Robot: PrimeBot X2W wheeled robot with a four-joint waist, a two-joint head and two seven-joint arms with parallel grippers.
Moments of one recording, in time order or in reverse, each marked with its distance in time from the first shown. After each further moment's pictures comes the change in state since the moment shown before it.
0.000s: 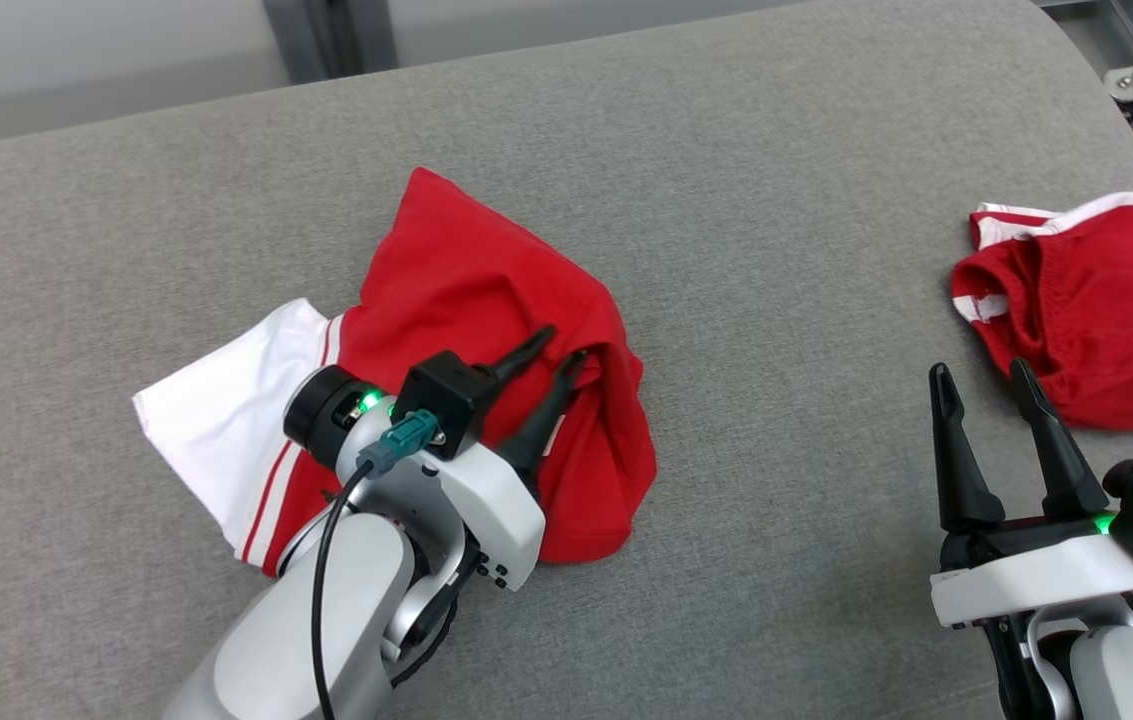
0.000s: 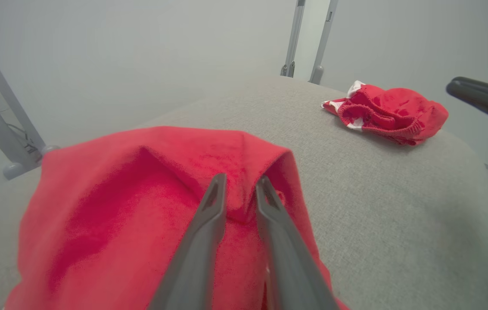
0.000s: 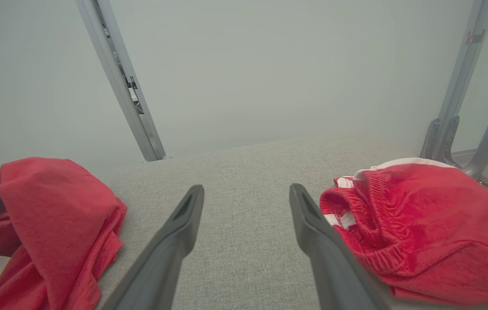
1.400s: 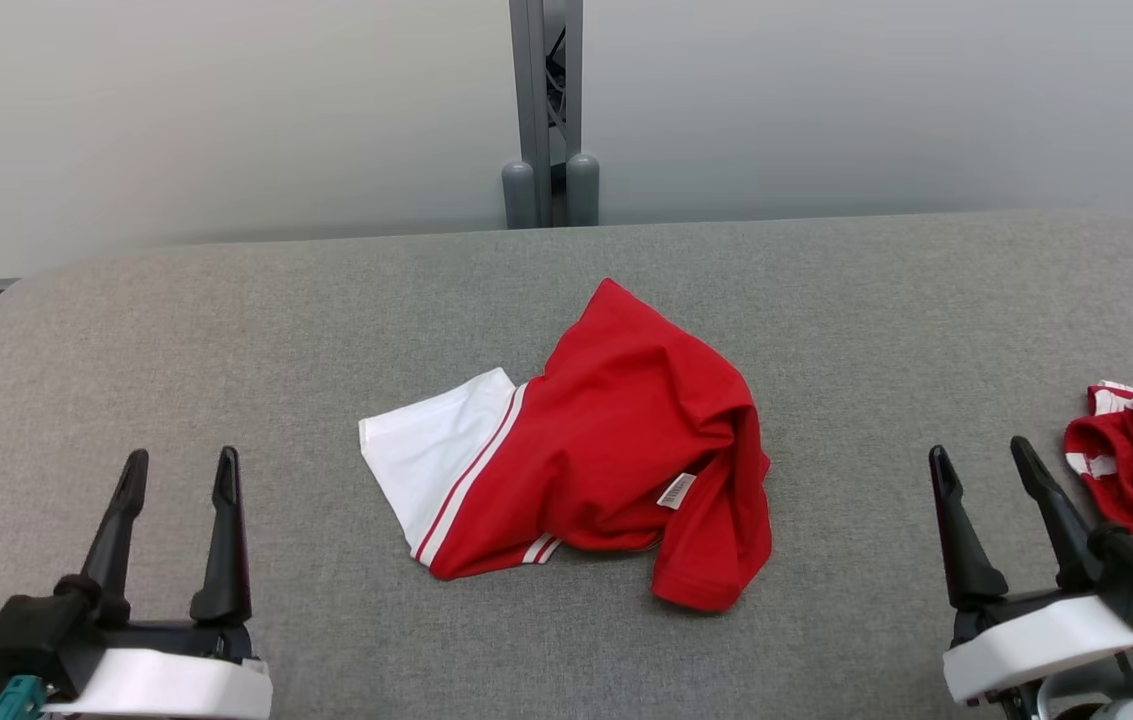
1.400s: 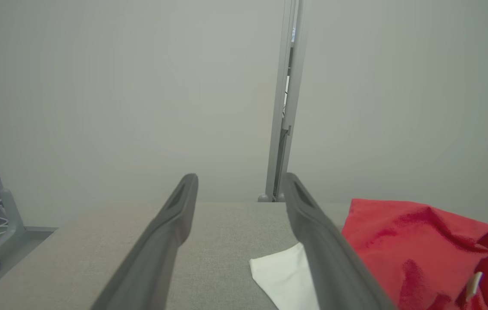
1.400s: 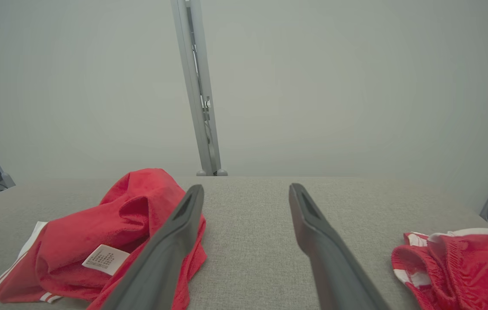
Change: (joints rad) left arm 0.553 0.135 0.485 -0.318 -0.062 0.164 -0.282; right arm 0.123 0.000 -0.030 -0.058 -0.112 0.000 0.099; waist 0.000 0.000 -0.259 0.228
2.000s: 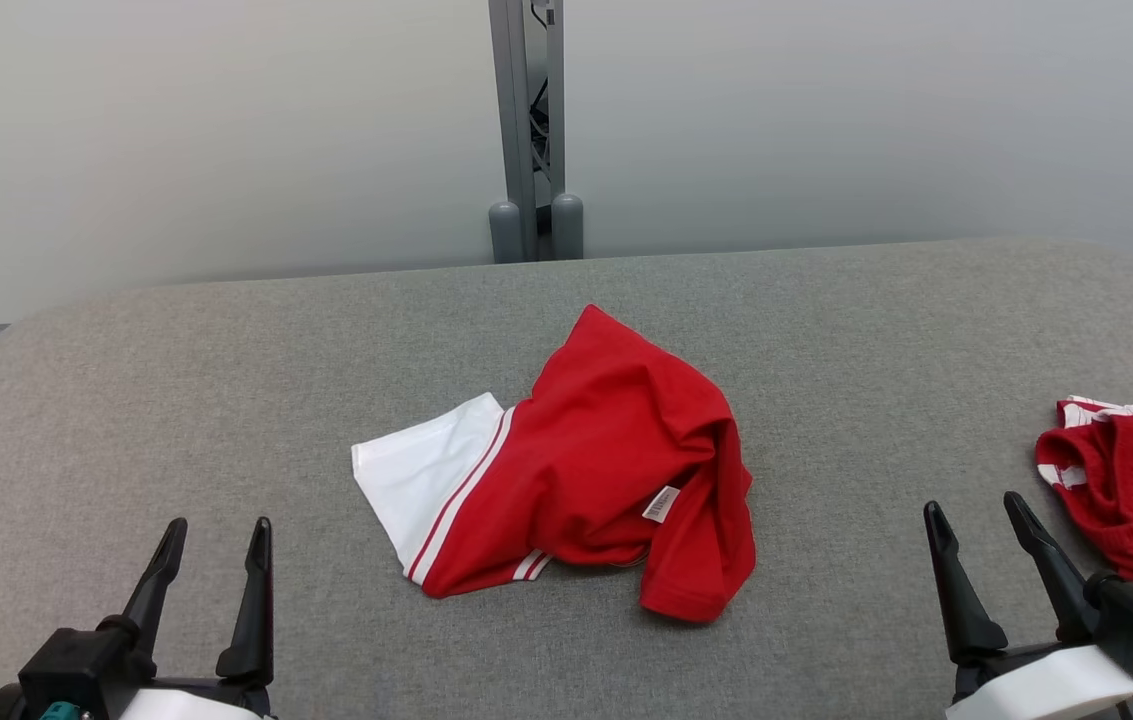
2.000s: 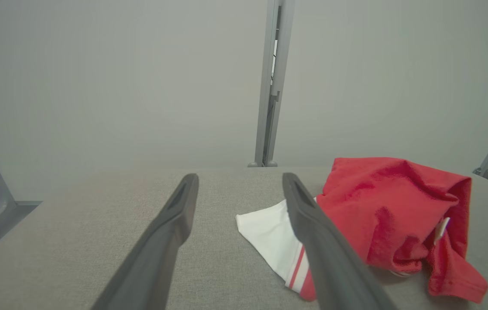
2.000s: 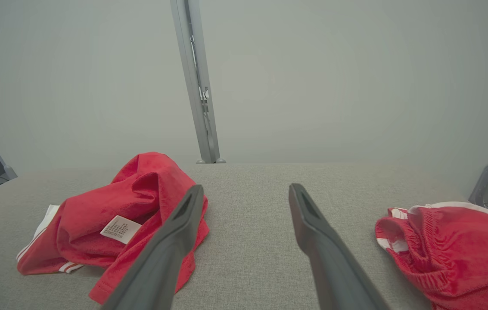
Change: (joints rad) left arm 0.077 0.017 -0.042 0.001 -0.010 0.009 0.079; right arm 0.104 0.000 0.005 -0.064 0.009 0.000 0.049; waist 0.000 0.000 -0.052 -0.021
